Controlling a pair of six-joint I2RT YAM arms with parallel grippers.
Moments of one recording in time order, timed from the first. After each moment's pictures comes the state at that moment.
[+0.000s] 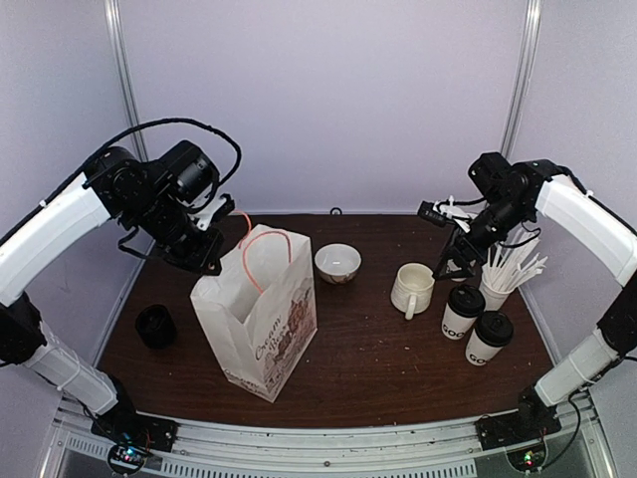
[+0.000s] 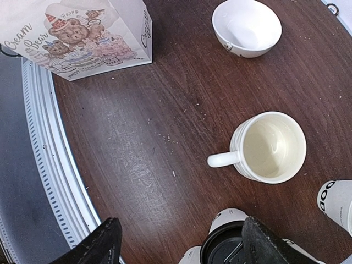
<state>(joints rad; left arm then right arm) -0.81 1.43 1.66 -1.36 -0.06 -0.42 0.34 1.47 1.50 -1.25 -0.48 -0.60</state>
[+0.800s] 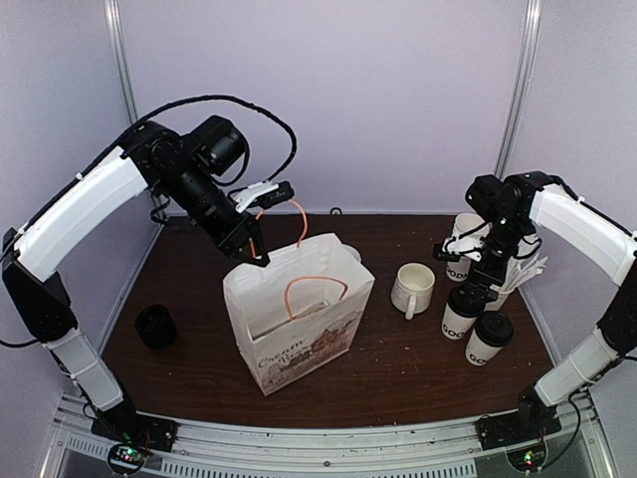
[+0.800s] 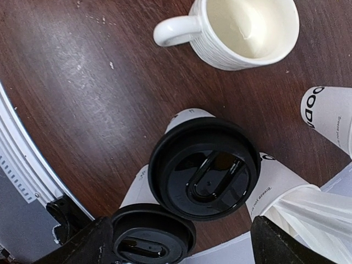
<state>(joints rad) -0.79 1.66 1.95 -1.39 0.37 0.05 0.34 1.47 1.40 -1.37 -0.05 -0.71</state>
